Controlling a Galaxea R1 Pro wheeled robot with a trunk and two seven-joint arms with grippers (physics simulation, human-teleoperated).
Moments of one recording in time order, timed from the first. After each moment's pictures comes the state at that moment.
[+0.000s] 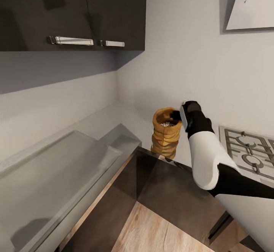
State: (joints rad) left arm 0.00 -0.06 0.01 -0.07 0.18 -0.04 0.09; right arm -1.32 0.17 -0.39 -0.68 0.39 0.84 -0.13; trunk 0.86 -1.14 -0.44
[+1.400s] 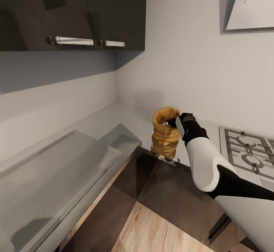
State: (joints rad) left arm 0.00 -0.06 0.01 -0.07 0.18 -0.04 0.09; right arm -1.29 0.17 -0.48 -0.52 0.38 0.62 -0.22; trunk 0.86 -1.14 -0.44
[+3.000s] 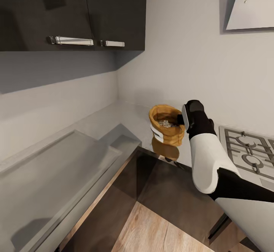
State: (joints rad) left arm 0.00 -0.06 0.01 -0.07 0.18 -0.04 0.09; right arm -1.29 0.17 -0.37 -0.77 0.39 1.05 -0.21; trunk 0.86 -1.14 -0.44
